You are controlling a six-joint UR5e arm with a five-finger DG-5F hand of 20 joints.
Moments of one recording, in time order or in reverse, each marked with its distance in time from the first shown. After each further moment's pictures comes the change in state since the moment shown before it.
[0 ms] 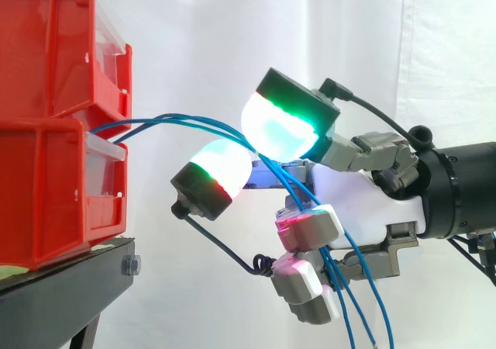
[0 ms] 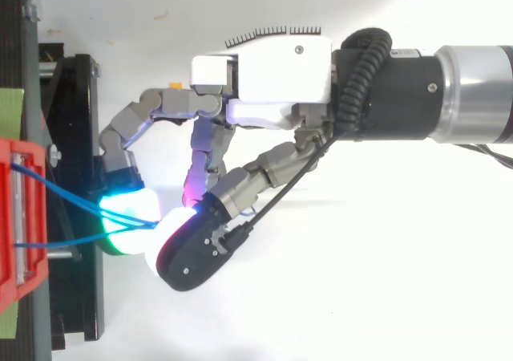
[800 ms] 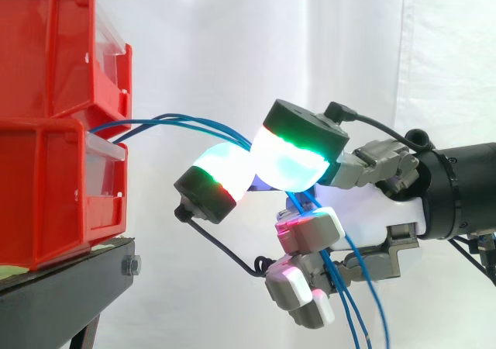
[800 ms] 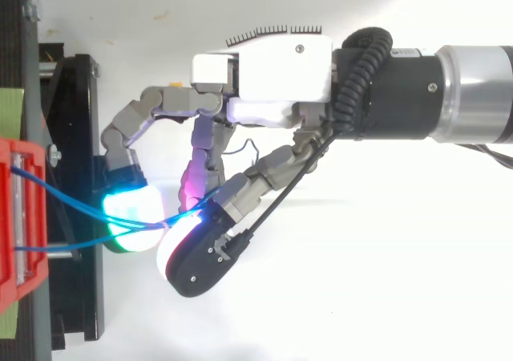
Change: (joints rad) arm 0.001 0.000 0.000 -0.006 0.007 -0.004
